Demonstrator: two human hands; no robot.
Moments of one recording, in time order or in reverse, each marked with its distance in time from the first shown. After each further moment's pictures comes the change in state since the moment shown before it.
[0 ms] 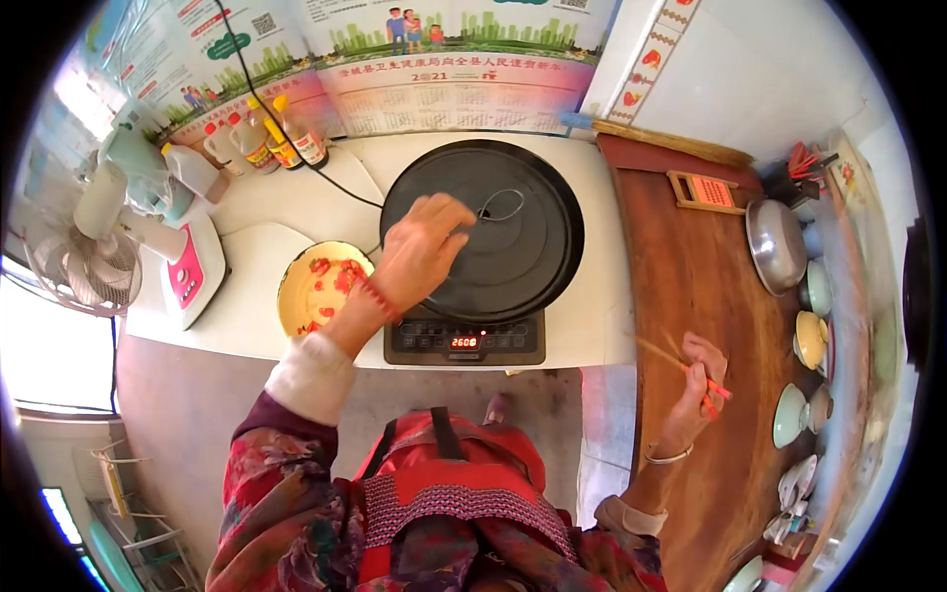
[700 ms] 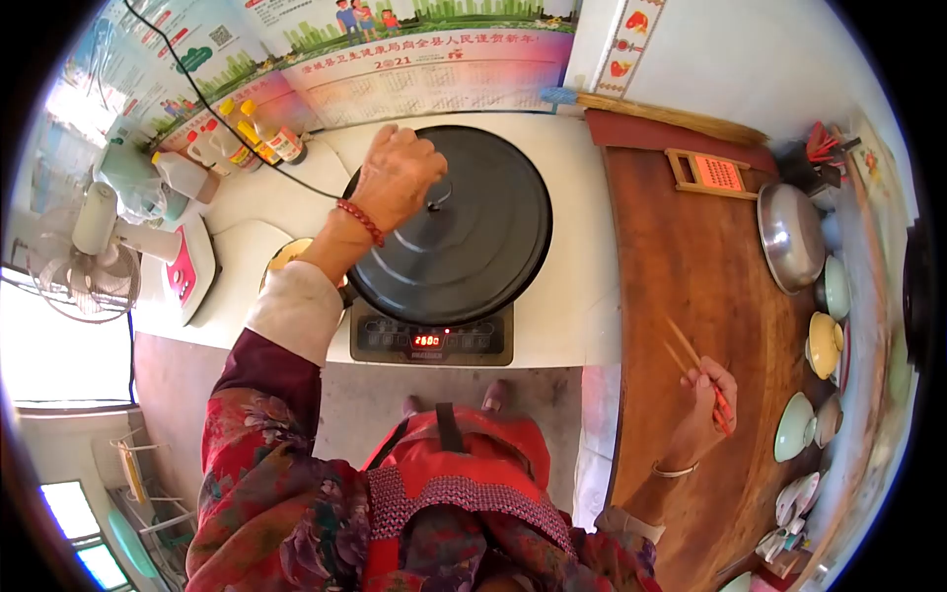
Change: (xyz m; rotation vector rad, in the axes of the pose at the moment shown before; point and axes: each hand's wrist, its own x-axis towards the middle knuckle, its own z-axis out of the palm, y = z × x) left_hand 0.091 -0.039 0.041 0.586 -0.059 0.339; right_hand 0.025 0.080 -0.050 0.143 0.149 0.325
